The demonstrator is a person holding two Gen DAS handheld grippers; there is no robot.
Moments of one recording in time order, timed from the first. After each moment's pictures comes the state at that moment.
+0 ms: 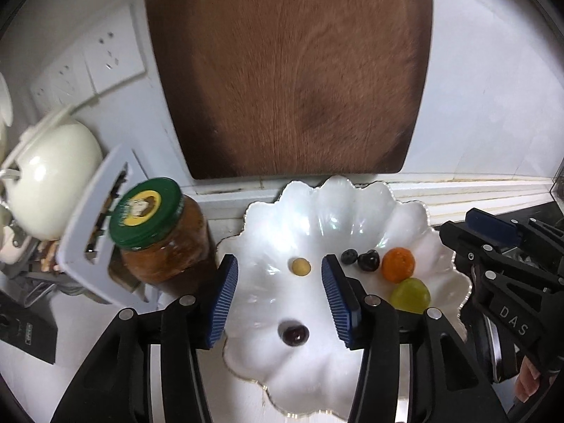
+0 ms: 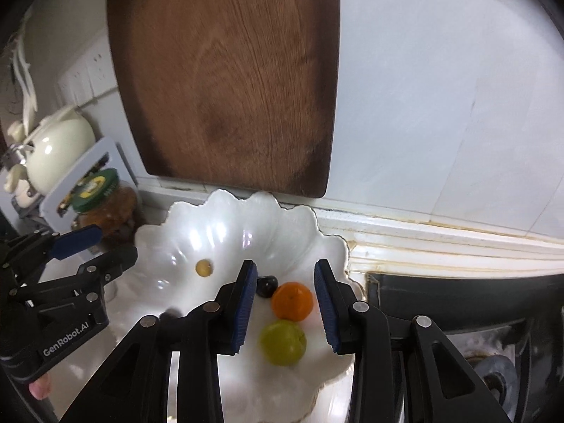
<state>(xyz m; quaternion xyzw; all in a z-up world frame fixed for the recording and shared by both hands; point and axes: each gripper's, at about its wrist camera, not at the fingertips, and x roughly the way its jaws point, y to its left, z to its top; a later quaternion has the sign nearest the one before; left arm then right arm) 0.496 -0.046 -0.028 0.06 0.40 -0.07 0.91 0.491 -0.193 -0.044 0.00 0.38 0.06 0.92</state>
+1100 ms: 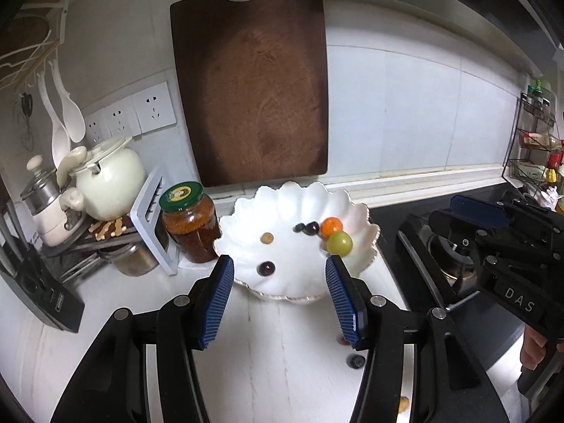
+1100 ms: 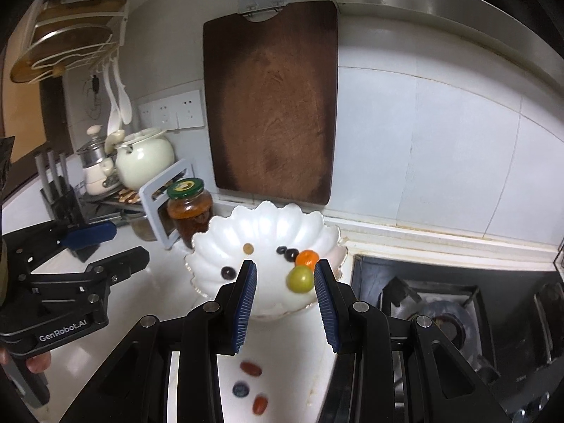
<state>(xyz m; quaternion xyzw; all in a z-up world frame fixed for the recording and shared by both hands) 0.301 -0.053 0.038 0.08 0.32 -0.11 0.94 0.302 -0.205 0.020 -0.01 0.29 0.10 0.95</state>
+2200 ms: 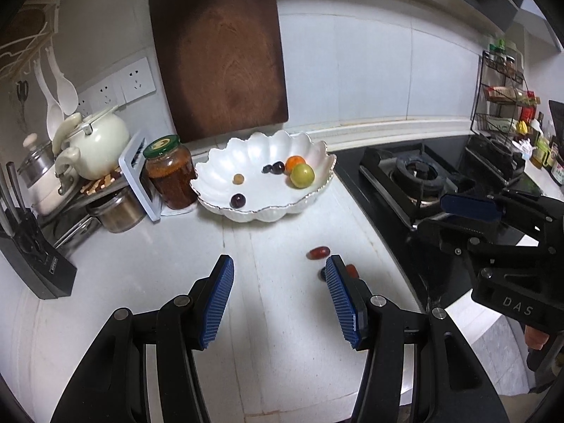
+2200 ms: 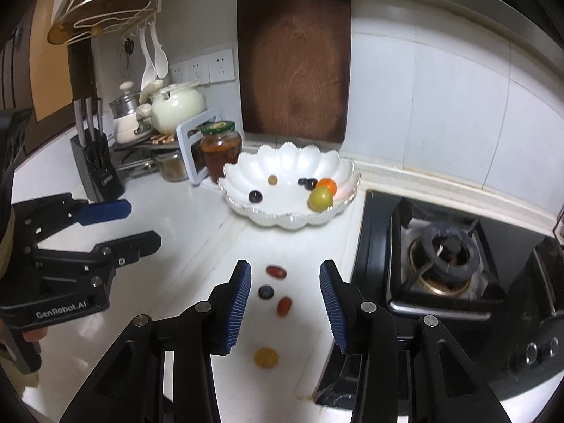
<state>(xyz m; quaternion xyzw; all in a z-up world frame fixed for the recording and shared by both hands) 0.204 -0.053 -0.004 0.12 0.36 -0.15 0.91 0.193 -0.201 -0.027 -0.02 0.33 0.12 0.93</state>
